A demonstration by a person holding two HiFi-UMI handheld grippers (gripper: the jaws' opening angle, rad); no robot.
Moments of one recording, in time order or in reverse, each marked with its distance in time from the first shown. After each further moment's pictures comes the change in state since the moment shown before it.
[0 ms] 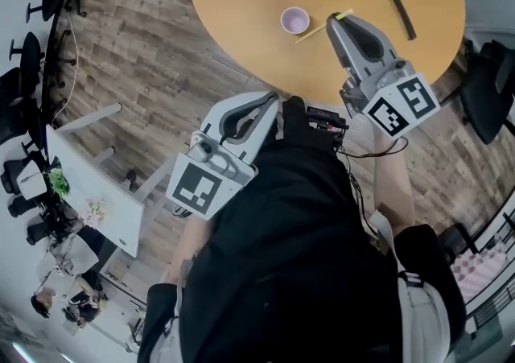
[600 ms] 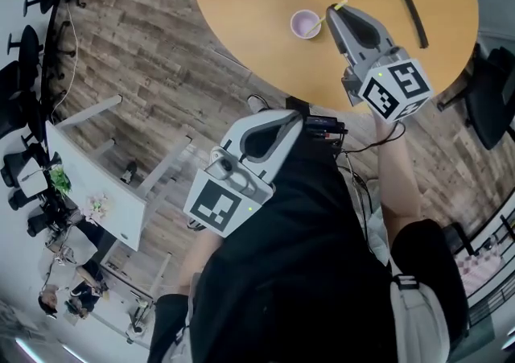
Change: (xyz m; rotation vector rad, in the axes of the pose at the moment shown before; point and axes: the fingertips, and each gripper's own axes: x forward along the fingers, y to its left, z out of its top) left arm 0.009 0.002 -0.020 -0.087 0.032 -0.021; right arm 0.056 -0.042 -0.048 -0.011 0.119 -0.066
